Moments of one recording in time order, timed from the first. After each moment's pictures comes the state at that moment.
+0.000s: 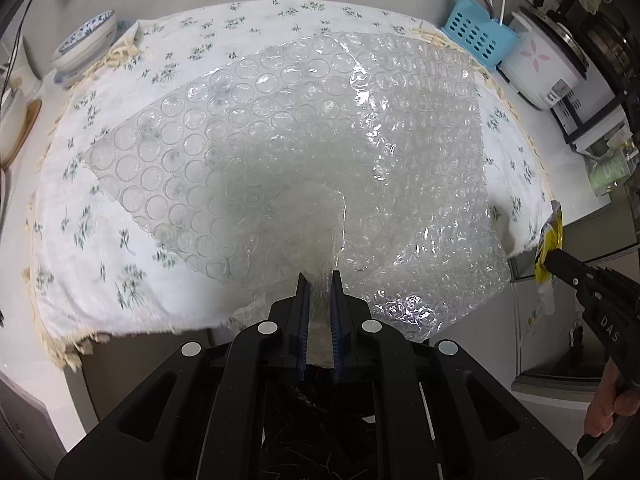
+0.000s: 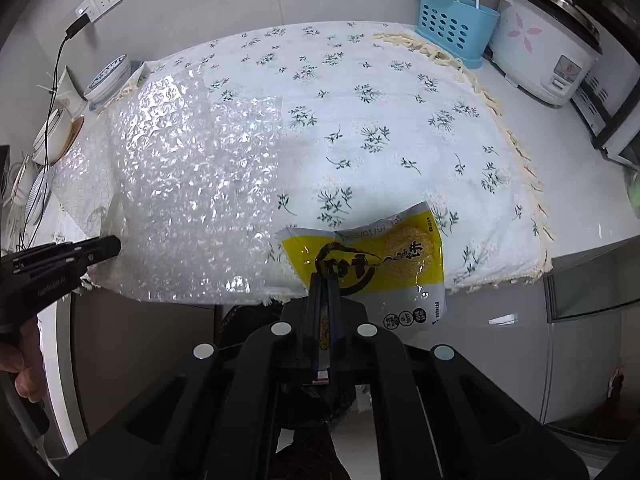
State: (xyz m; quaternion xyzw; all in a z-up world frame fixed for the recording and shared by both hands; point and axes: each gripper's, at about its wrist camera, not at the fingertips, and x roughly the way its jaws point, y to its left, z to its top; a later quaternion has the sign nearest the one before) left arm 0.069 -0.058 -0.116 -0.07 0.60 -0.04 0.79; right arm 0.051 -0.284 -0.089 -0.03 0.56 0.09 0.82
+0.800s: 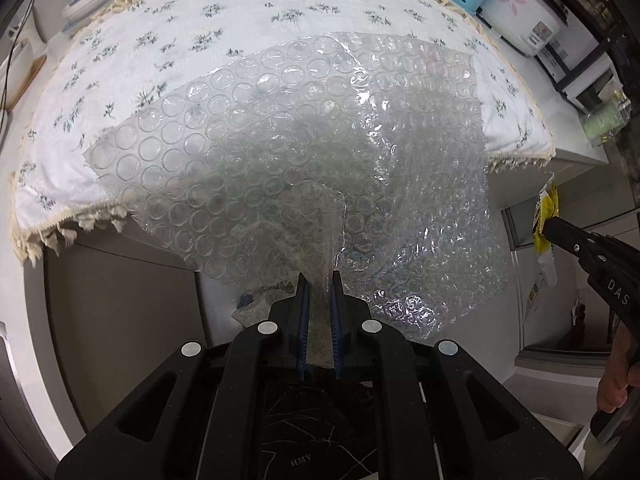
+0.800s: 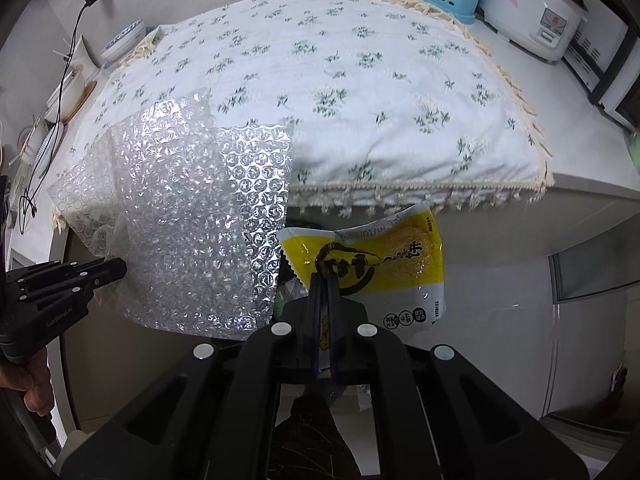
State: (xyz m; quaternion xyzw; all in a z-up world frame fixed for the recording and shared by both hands) left arm -0.053 -0.099 -0.159 -0.07 0.62 -0.05 0.78; right arm -0.040 -0.311 -0.131 -0.03 0.58 0.11 0.81
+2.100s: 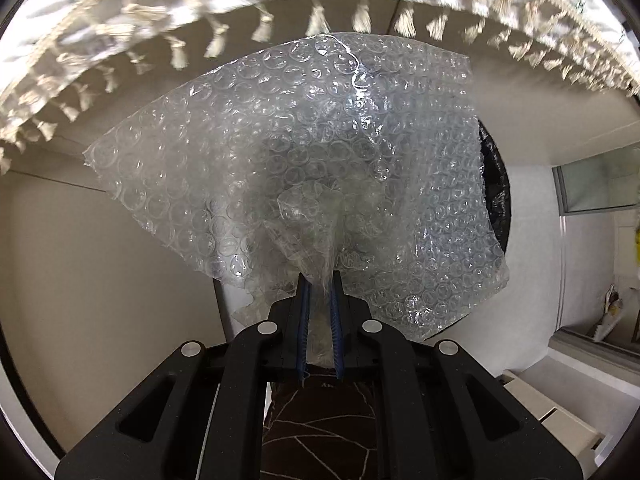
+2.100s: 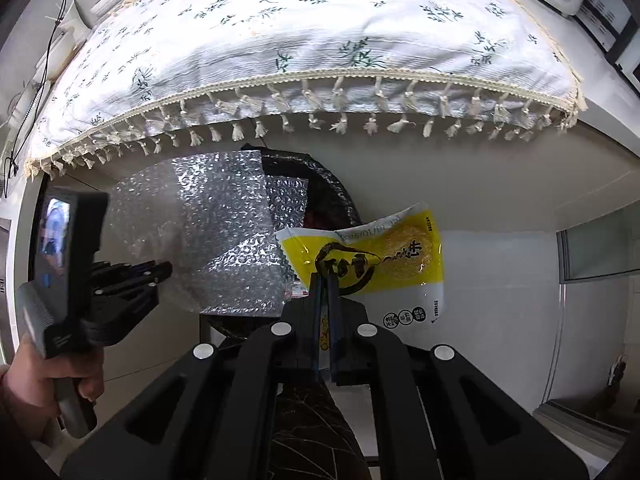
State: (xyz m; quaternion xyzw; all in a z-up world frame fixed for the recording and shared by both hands) left arm -0.066 -0.147 -0.323 -0.02 0.70 0.01 0.71; right arm -0.066 -0.322 -0.209 -0.04 0.62 0.11 0.77
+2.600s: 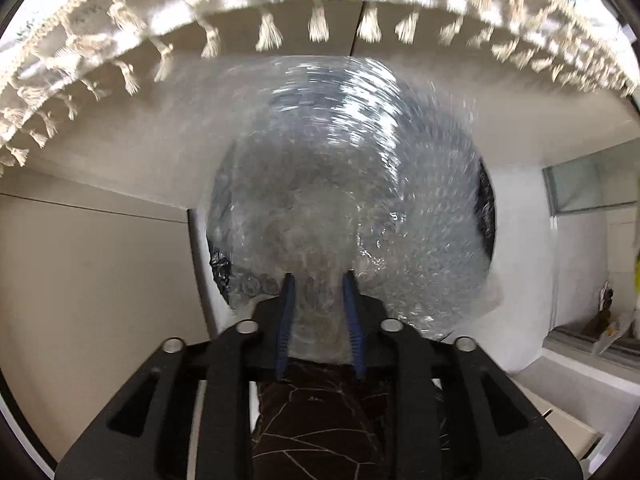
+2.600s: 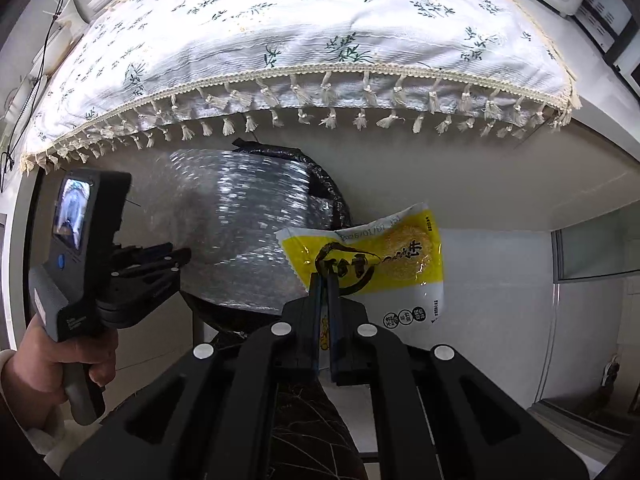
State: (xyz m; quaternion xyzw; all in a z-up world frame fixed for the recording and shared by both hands) left arm -0.061 -0.143 -0.320 -0.04 0.68 -0.01 0.73; right arm -0.065 -0.329 -0.211 -0.05 0.63 0.11 0.77
